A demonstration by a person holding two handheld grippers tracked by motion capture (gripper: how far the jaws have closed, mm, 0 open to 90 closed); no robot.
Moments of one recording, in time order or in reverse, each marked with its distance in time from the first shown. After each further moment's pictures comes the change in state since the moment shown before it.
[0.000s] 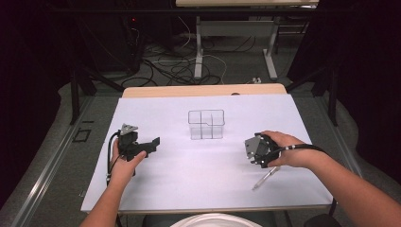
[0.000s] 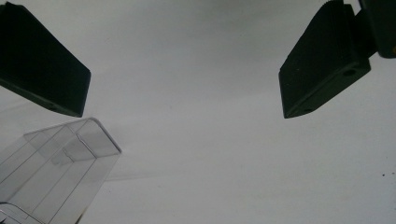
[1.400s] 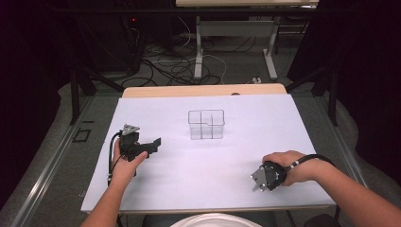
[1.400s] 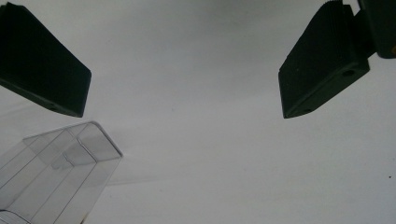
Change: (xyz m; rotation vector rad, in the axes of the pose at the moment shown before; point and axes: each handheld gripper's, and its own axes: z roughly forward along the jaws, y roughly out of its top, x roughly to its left) left arm -0.003 -0.001 0.003 0.009 0.000 0.008; right arm 0.053 -0.009 0.015 0.103 0.290 -0.369
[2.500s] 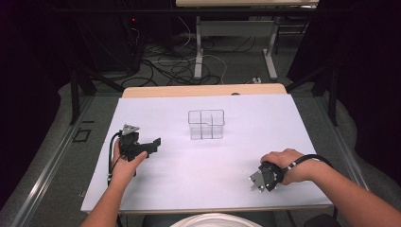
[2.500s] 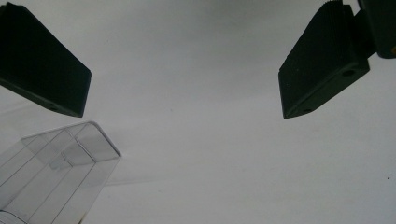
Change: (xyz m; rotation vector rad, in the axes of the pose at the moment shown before) left arm 0.001 0.000 0.001 -0.002 0.001 -0.003; right arm -0.002 0.004 0.001 0.052 -0.072 -0.053
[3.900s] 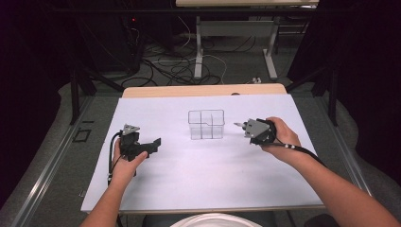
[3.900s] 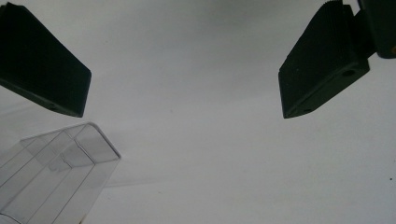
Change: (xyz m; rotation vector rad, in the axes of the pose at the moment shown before) left arm 0.000 0.000 0.001 0.006 -0.001 0.003; right arm -0.070 -0.034 -0.047 -0.261 -0.724 0.713
